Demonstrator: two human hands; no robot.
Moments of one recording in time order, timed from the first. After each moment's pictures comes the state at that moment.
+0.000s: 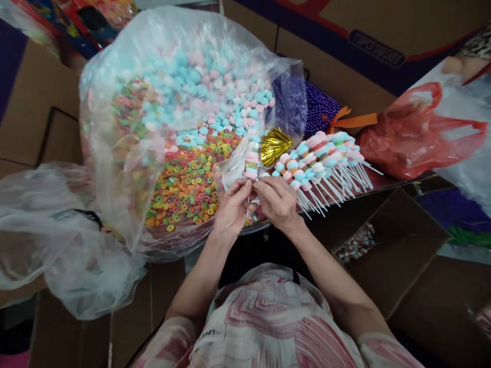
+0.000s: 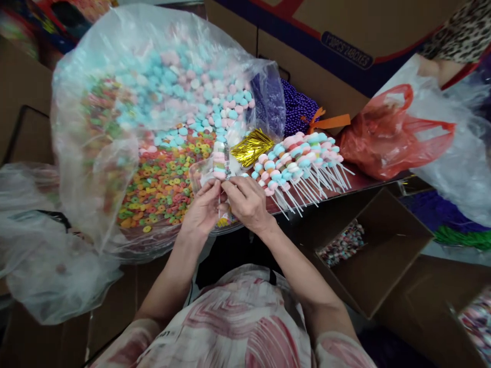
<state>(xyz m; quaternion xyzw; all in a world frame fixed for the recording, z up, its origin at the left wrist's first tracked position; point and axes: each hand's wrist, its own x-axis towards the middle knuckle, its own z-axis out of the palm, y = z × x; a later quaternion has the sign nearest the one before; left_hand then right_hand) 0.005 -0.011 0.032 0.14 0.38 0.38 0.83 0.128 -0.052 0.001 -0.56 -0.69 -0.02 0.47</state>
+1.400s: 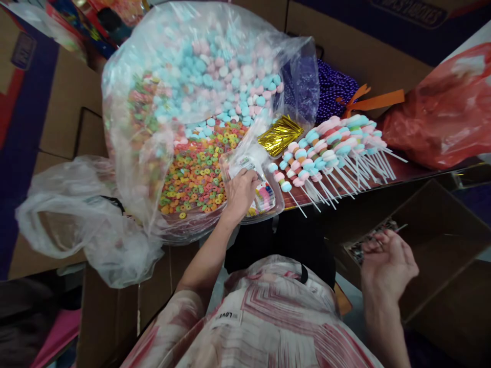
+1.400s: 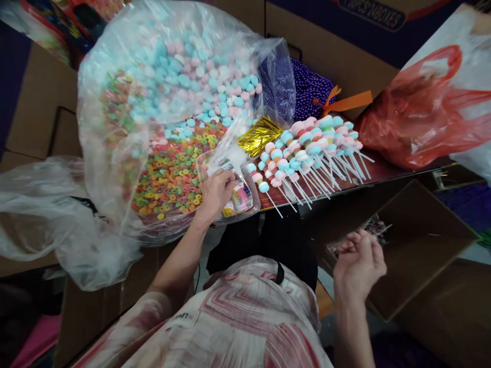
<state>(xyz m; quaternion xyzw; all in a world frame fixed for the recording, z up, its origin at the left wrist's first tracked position) -0.002 0.009 -0.007 0.78 0.51 0.20 0.30 0.221 -0.252 -0.032 -0.69 -0.05 0.13 0.71</state>
